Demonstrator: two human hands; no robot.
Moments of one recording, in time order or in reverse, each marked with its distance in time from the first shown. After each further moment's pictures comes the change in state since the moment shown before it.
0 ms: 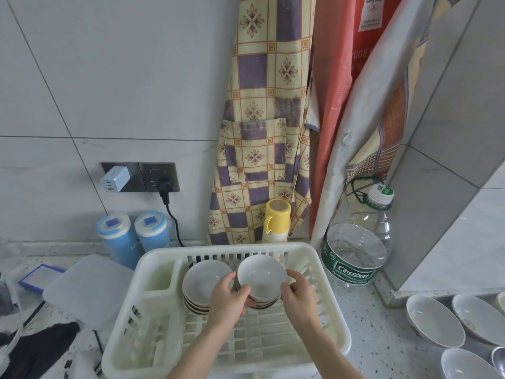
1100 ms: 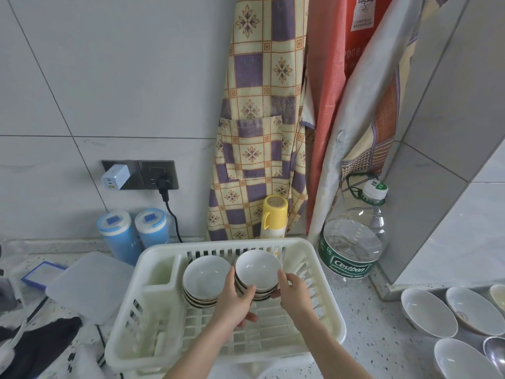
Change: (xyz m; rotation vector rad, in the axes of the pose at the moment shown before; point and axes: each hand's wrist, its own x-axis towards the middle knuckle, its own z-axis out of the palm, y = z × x) left_hand -0.011 -0.008 0.008 0.091 -0.157 -0.144; right_hand 0.013 0.015 0.007 -0.019 -0.070 0.150
